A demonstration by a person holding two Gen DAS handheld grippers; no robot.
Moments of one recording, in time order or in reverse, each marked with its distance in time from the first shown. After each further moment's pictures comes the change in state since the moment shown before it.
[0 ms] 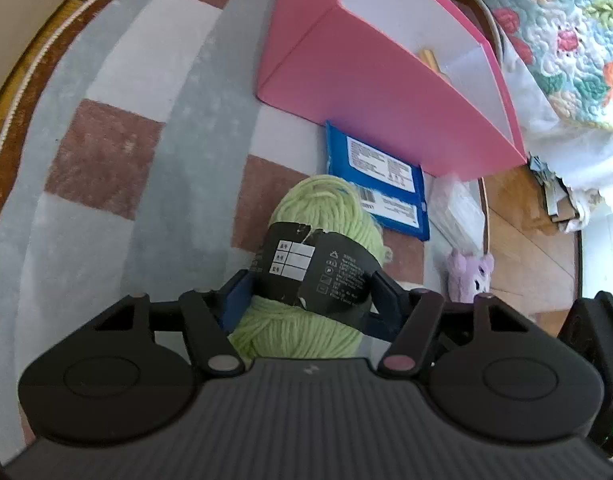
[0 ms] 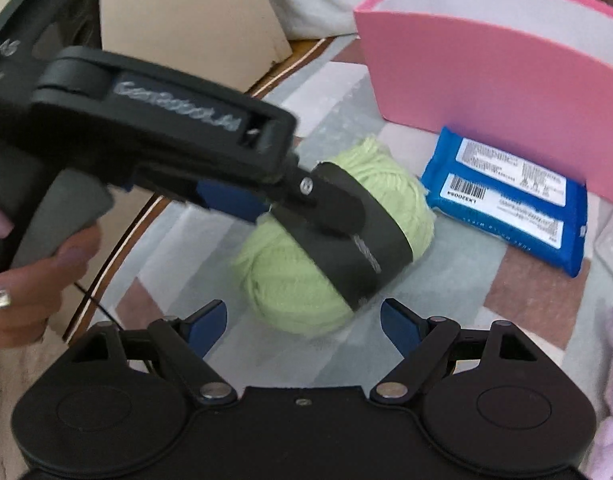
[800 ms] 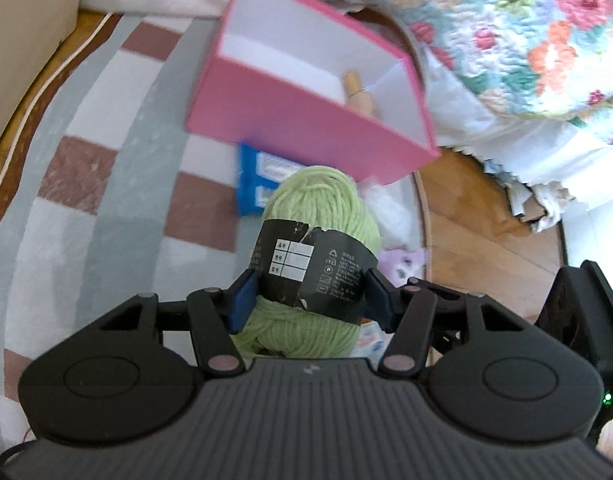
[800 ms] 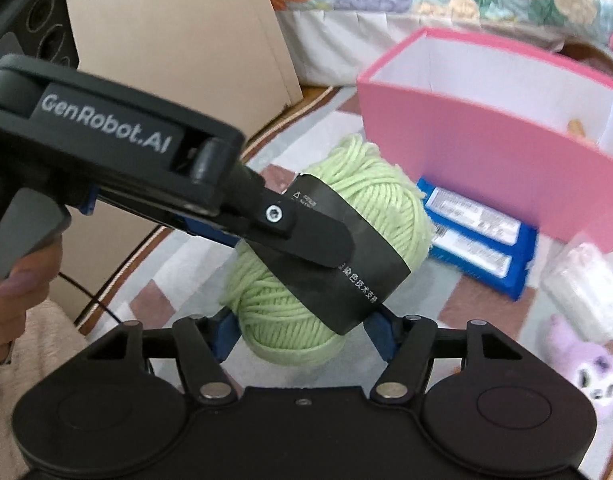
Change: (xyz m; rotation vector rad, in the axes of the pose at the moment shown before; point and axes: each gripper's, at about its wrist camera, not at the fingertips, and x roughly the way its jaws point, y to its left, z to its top) left arm -0.061 -0.086 -0.041 0.086 -0.125 -0.036; right arm -0.082 0.008 -0.009 -0.134 -0.113 -0.037
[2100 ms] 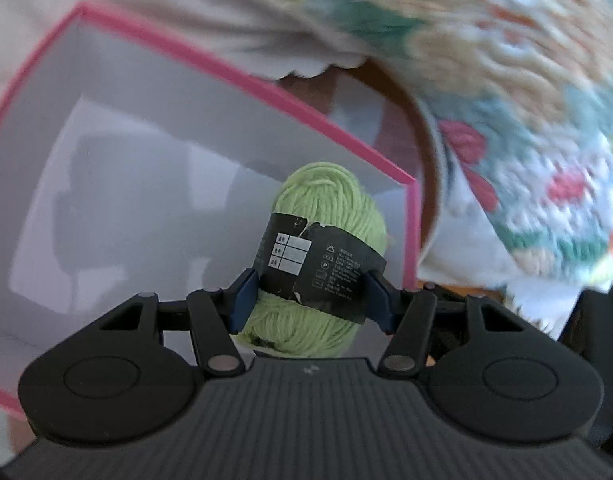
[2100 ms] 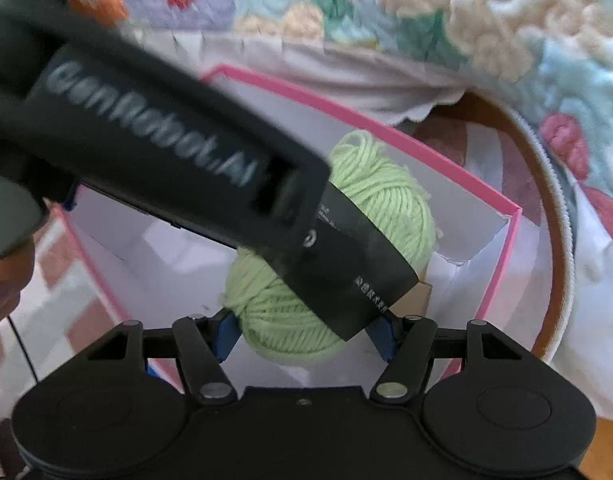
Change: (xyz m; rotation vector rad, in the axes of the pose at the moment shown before) left arm 0.195 -0.048 0.226 -0.244 0.068 -0.032; right arm 0.053 -0.211 0.169 -0.104 0.231 -0.191
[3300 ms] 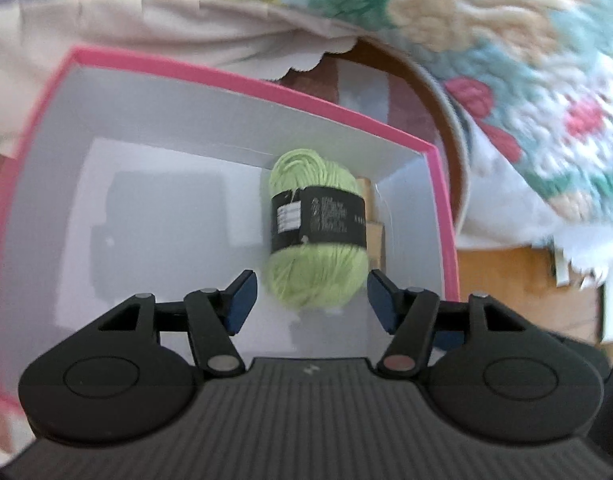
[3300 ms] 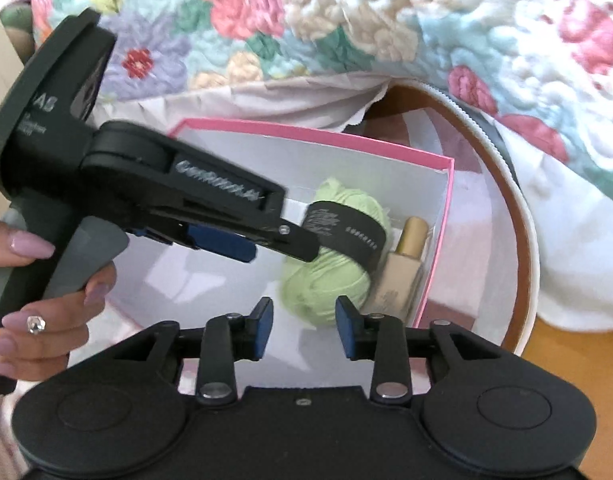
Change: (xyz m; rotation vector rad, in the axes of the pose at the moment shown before) left arm -0.012 -0.032 -0.037 0.266 -0.021 0.172; right arm -0.041 -0.007 -0.042 0.283 -0.217 0.031
